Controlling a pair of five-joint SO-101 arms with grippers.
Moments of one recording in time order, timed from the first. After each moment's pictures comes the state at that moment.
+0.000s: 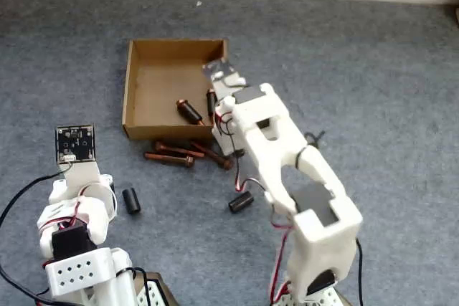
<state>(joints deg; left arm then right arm) -24.6 -83.5 81.5 59.6 -5.8 -29.5 15.1 4.3 66.9 9.2</state>
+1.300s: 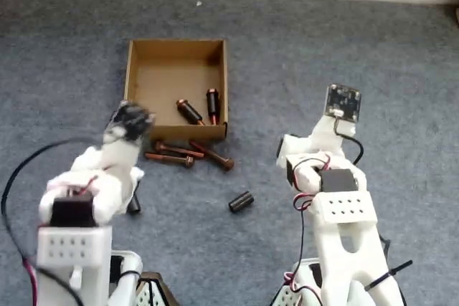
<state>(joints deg) -6.6 -65.5 57.0 73.7 -20.6 -10.4 -43.9 58.8 43.3 -15.7</state>
